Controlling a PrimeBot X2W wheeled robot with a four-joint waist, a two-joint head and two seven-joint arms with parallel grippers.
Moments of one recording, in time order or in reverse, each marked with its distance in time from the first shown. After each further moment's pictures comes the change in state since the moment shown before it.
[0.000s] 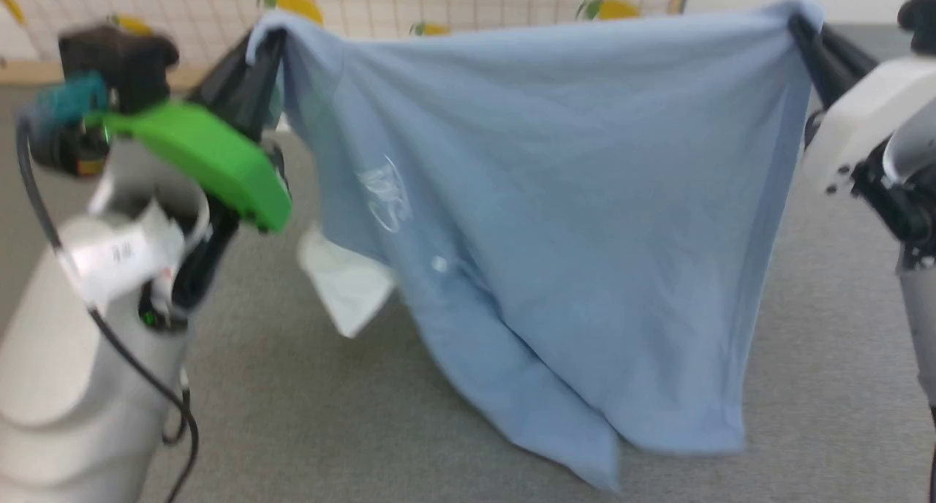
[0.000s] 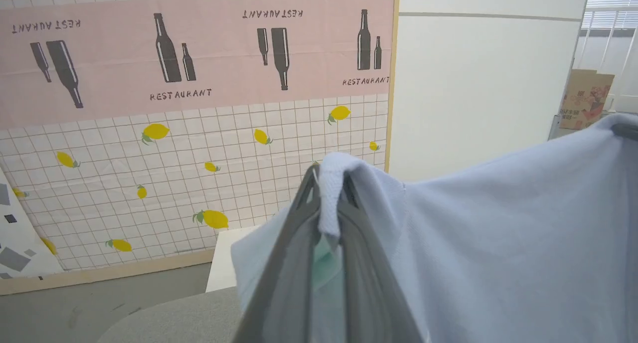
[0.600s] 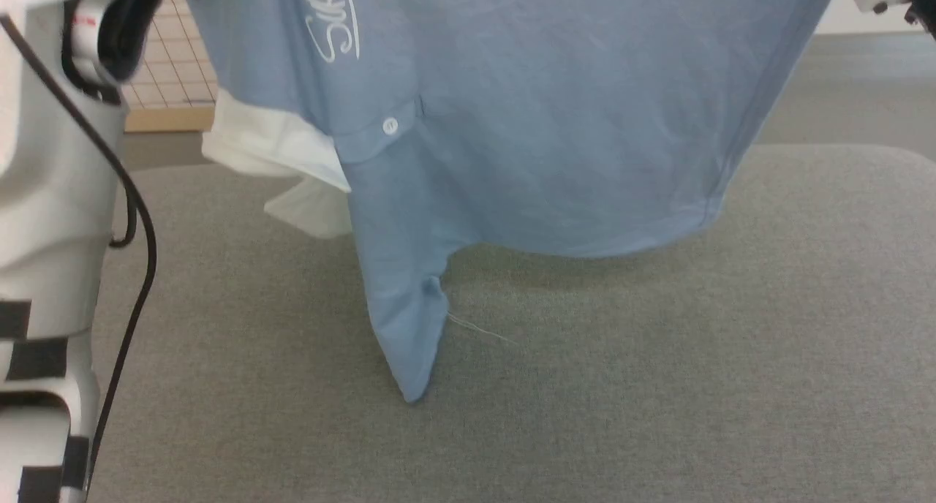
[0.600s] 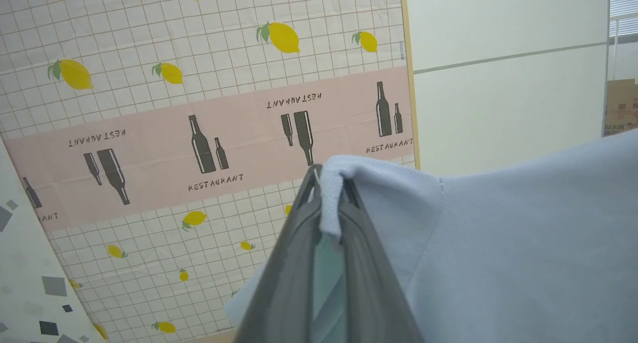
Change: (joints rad) left arm -0.521 -0.021 -0.039 0.419 0.083 -0.028 0.047; right arm -0.360 0.053 -0.031 0.137 -0.111 0.000 0.060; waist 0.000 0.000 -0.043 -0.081
